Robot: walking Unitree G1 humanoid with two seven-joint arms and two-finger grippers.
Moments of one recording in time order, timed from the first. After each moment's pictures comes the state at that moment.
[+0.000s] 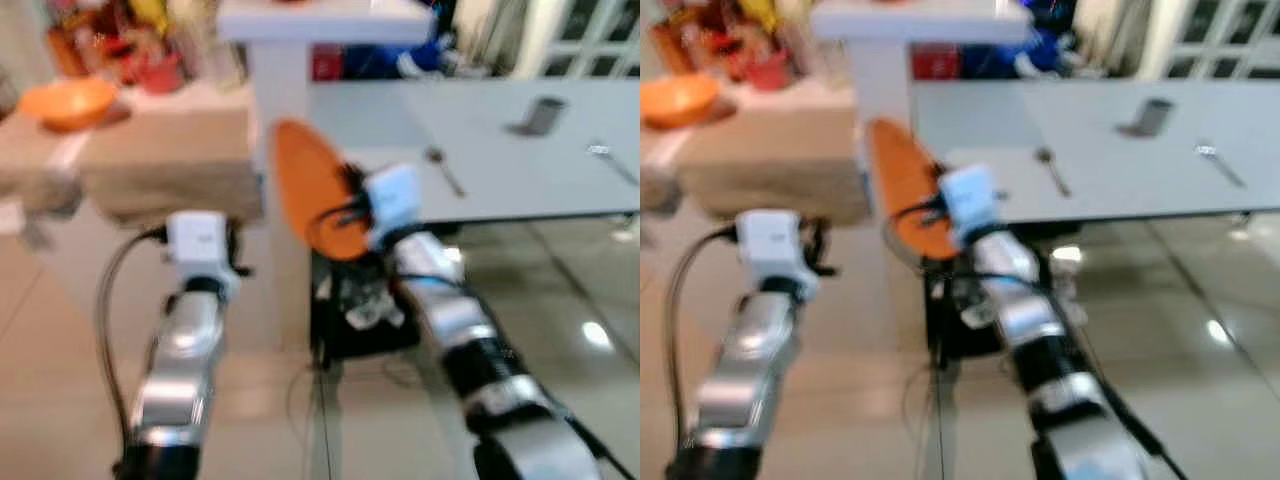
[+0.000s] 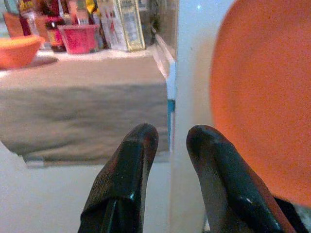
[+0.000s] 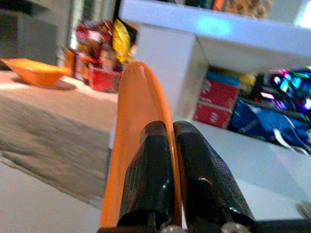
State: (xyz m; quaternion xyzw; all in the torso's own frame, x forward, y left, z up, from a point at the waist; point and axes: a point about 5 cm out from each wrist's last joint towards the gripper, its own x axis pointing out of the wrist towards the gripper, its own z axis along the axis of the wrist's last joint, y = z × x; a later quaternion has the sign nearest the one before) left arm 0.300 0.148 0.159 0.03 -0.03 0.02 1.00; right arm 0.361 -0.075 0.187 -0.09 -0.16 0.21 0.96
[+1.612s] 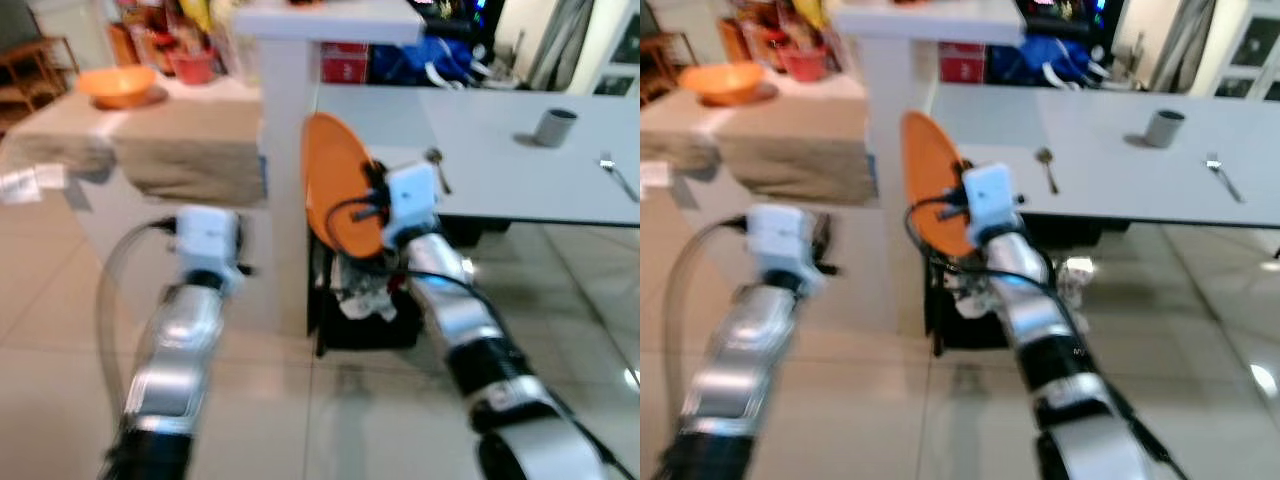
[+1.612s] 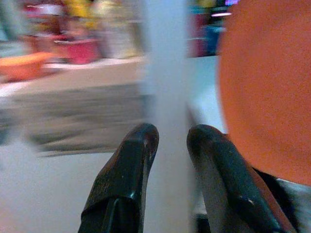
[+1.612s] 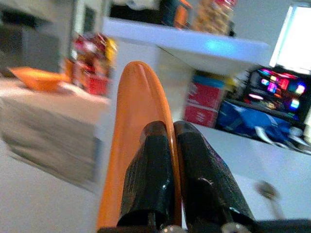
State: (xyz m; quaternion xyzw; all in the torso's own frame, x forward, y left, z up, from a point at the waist) left arm 0.307 0.140 0.160 0.07 -0.04 -0.05 1.00; right arm 0.367 -0.098 0.182 -0.10 -0.15 0.14 0.97
